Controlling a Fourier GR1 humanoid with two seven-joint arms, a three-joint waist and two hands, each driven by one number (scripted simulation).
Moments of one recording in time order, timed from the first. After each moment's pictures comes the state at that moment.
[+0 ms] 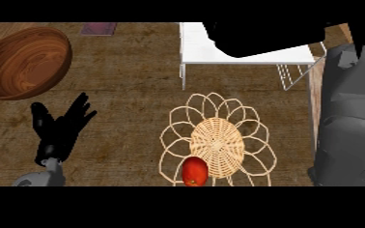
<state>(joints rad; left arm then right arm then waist) -0.05 0.19 0.09 -1.39 0.13 -0.02 0.29 -1.12 -0.12 0.01 -1.80 0.70 0.33 1.04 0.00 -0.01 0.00</state>
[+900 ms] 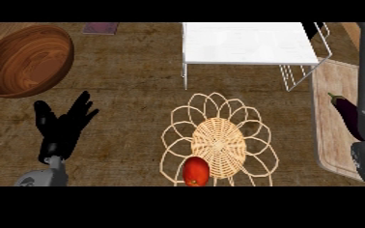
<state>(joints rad) -0.06 0.18 0.10 -1.38 0.12 -0.02 0.29 -1.30 -0.32 -0.13 -1.24 0.65 0.37 0.74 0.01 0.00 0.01</state>
